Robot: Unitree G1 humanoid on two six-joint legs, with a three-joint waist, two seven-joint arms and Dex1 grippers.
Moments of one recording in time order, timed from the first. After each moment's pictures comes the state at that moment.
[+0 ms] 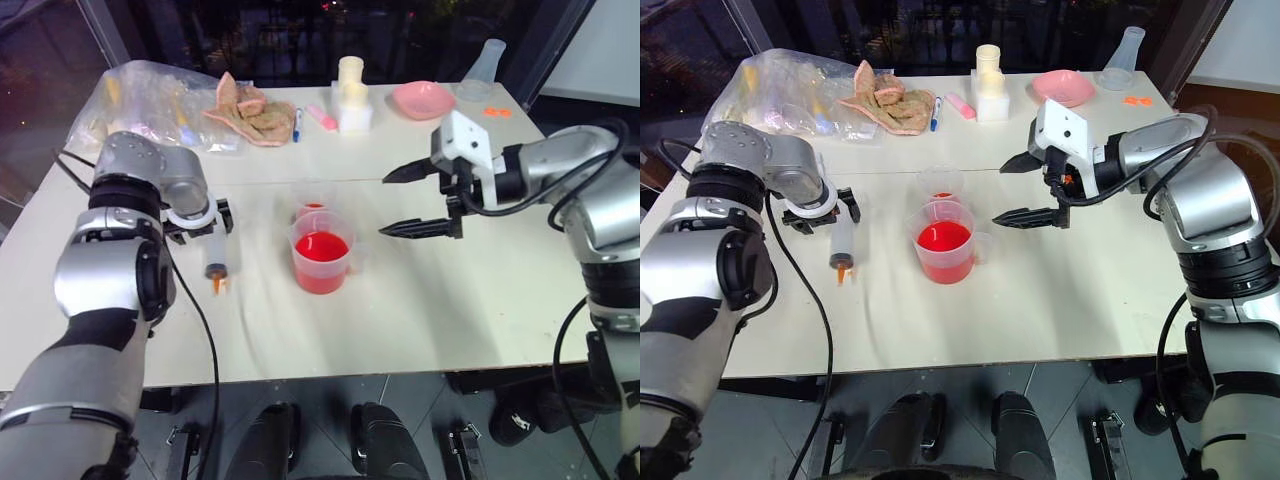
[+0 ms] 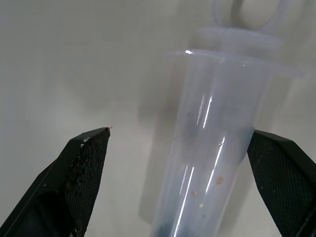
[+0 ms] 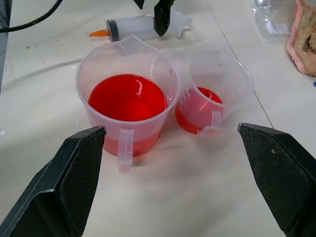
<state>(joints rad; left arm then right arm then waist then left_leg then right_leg) -1.38 0.49 0.18 1.15 -0.89 1.35 0.84 -0.92 -0.86 0.18 -0.06 0.33 0.67 1.29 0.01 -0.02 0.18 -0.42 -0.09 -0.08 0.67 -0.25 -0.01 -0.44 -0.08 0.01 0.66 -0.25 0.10</state>
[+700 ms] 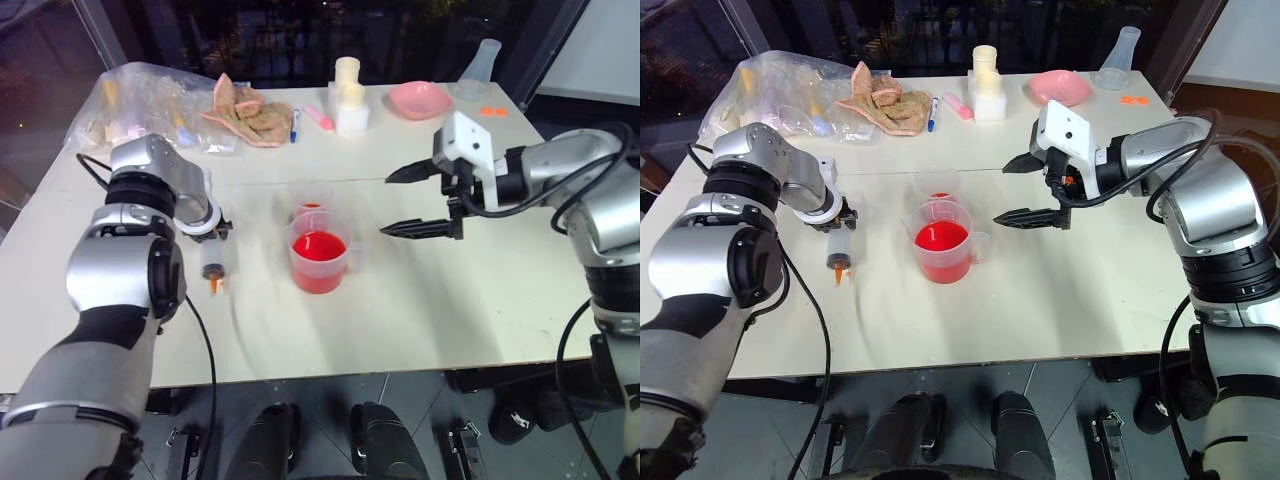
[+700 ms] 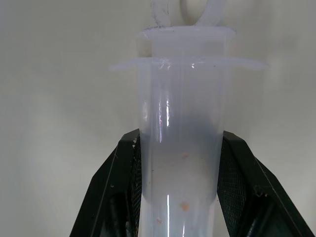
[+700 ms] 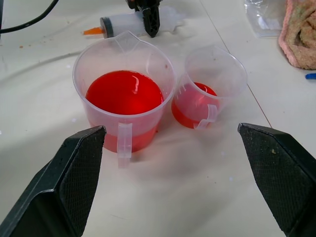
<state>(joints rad) -1.40 0.44 0.20 1.18 -0.43 1.34 0.35 -0.91 -0.87 0.17 -0.08 0.35 0.69 1.26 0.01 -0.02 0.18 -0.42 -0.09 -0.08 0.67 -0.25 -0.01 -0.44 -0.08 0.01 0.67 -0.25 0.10</state>
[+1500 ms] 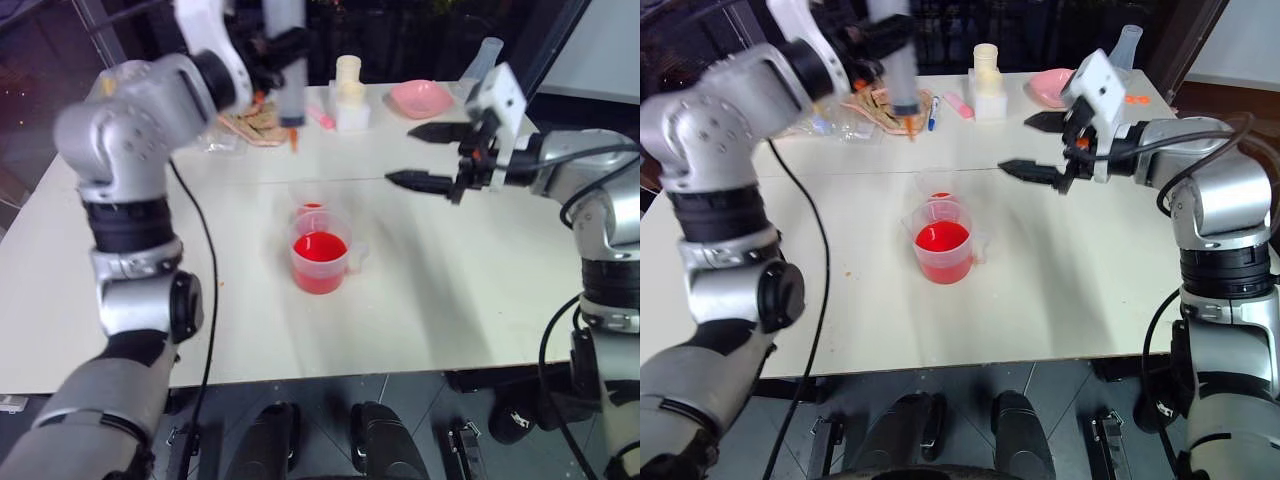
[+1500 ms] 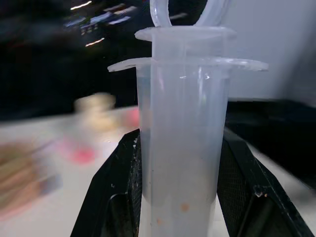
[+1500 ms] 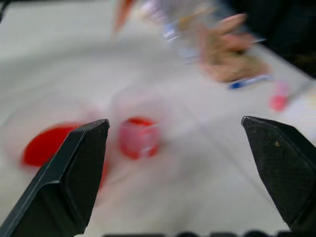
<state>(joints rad) -1.15 0.31 0.18 -0.02 -0.69 1.01 -0.37 -0.92 -0.74 -0.06 -0.01 0.41 0.77 0.95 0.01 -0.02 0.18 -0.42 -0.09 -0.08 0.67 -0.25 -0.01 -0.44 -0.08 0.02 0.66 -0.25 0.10</state>
